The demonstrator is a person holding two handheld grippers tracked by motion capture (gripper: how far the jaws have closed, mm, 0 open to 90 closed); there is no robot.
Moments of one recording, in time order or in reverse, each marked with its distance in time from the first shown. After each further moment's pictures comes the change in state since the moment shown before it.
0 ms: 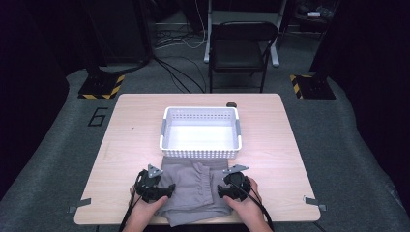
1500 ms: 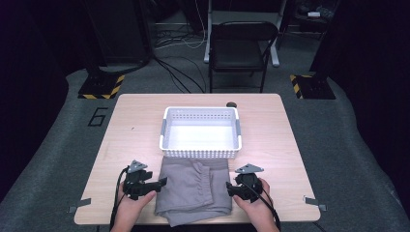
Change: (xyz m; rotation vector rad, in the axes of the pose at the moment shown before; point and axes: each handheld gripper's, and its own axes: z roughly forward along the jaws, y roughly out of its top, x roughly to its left) left arm 0.024 0.007 -0.036 -0.116 -0.107 -0.161; right arm -0.017 -0.006 -0.034 -0.096 -0.005 0.039
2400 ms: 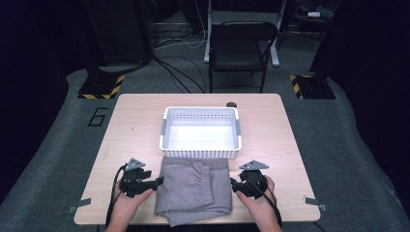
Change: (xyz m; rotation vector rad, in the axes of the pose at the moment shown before) left arm 0.006 0.007 -0.010 0.028 -0.010 0.033; right arm -0.009 0.008 -0.015 -0.018 -0.036 0.024
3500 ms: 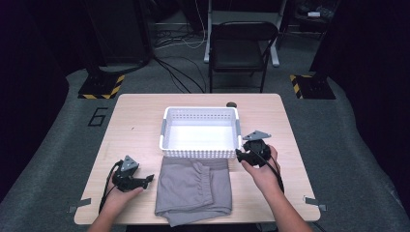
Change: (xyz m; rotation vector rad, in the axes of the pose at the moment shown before) left arm 0.071 -0.018 0.036 -0.023 0.069 0.243; right arm -0.040 0.072 0.012 -0.065 -0.053 -0.109
